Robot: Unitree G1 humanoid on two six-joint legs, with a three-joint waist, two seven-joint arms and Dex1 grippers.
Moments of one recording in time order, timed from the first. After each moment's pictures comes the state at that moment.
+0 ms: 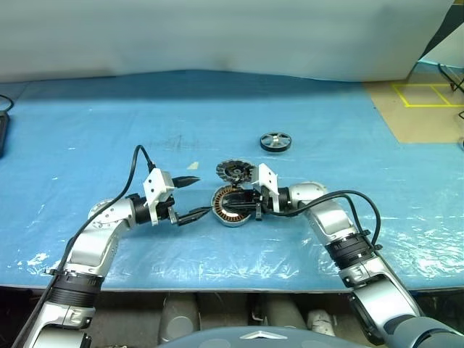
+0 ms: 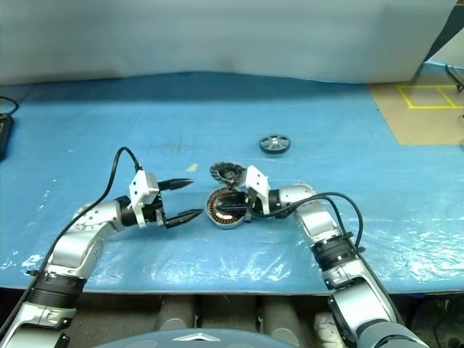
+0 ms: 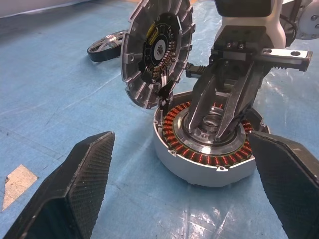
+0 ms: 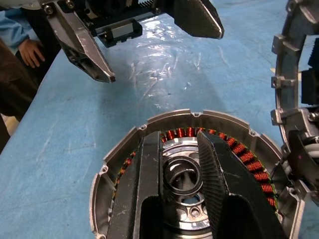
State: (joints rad) left arm -0.18 0.51 -0.04 -0.04 -0.36 0.12 -1.04; right arm -0.49 -0.34 0.29 0.26 0.19 0.18 1.16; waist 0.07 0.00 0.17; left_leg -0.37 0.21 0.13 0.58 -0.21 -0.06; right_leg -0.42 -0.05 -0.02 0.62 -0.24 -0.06
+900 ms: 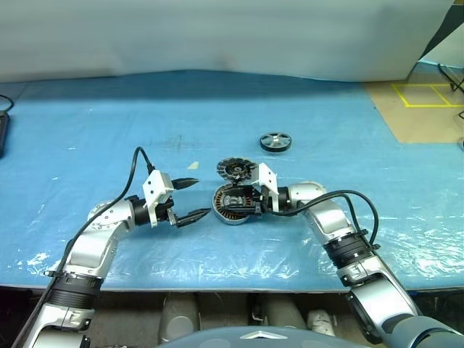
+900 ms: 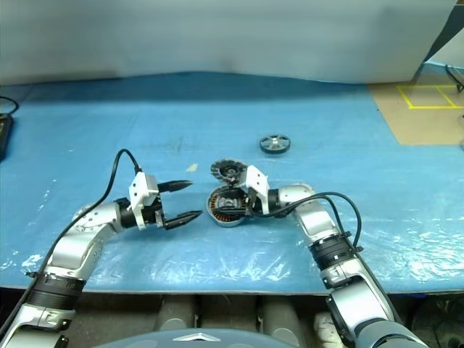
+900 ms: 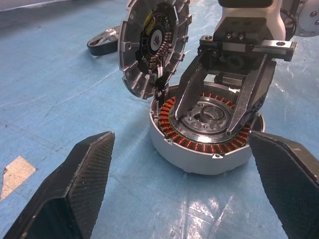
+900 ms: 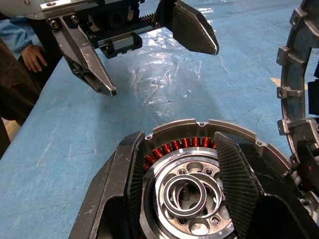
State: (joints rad) left arm -0.17 0.51 -0.04 -0.03 -0.35 0.12 -1.04; right arm -0.50 -0.33 0.28 0.28 0.21 0.16 1.18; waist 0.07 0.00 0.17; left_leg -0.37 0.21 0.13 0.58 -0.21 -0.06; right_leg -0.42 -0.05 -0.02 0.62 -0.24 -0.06
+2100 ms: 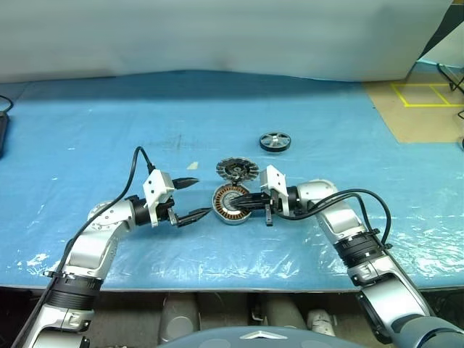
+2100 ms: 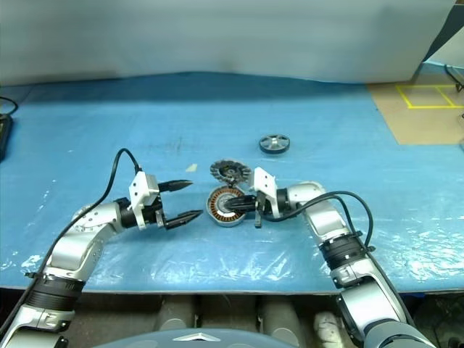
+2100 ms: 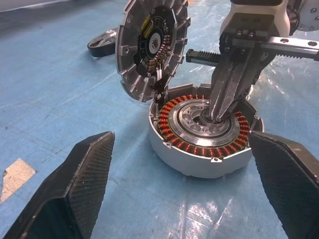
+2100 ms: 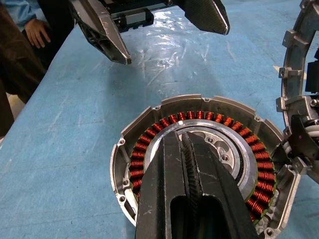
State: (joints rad) left arm -0.17 0.51 -0.04 -0.06 -0.35 0.14 -1.02; right arm -0.49 -0.40 0.29 0.27 0.18 0.10 1.24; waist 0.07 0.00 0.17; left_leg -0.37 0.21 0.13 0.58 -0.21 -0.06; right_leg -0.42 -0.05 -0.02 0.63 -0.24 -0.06
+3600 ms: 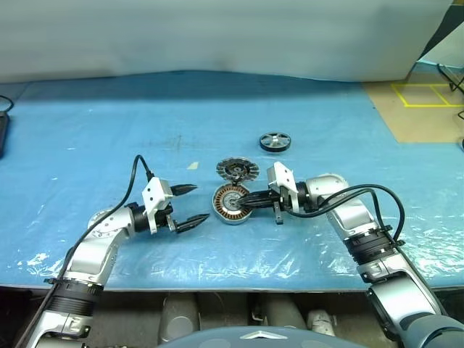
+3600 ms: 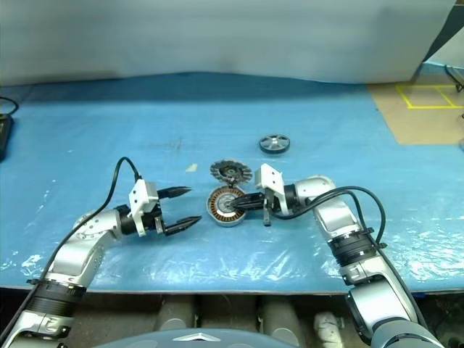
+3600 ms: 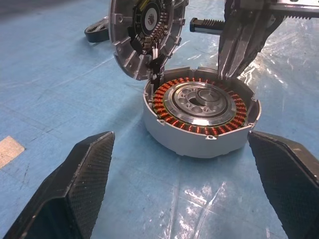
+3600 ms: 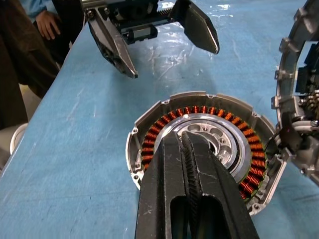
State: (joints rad) left arm -0.13 0.50 -0.05 -0.01 -0.35 0.07 -1.03; right arm -0.50 -0.47 0.28 0.21 0.20 0.15 1.31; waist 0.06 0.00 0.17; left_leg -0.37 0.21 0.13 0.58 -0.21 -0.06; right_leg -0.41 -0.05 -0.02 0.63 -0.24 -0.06
